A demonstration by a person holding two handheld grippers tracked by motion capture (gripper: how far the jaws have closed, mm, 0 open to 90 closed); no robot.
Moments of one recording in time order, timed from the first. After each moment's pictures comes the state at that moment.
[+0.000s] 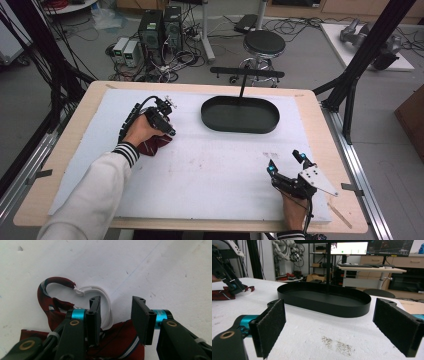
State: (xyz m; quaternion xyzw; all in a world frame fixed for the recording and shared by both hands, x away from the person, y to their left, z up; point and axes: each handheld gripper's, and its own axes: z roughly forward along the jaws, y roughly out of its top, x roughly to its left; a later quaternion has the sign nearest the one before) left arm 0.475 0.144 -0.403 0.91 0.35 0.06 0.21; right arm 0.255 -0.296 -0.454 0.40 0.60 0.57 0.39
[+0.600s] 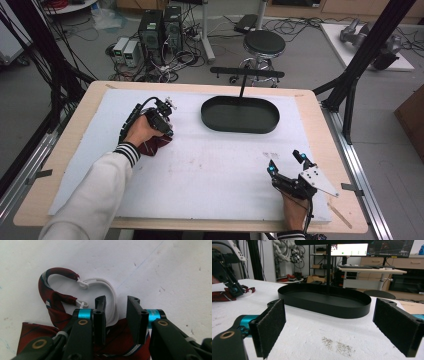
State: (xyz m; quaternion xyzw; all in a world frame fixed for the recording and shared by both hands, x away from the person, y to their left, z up) left arm 0.476 0.144 -0.408 0.91 0.36 0.06 0.18; right arm 0.254 -0.296 -0.454 0.40 0.60 0.57 0.39
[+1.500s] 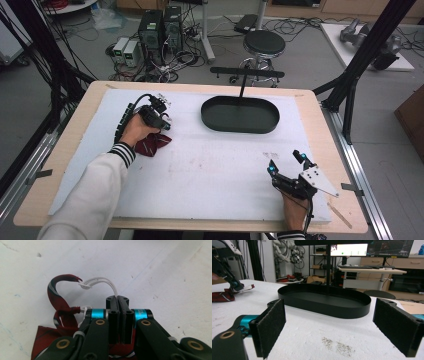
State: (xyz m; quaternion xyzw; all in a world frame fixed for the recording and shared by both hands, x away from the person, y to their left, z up) left arm 0.471 0.159 -0.395 0.90 0.36 0.08 0.25; right arm 0.254 -0.297 -0.454 0.40 0.60 0.57 0.39
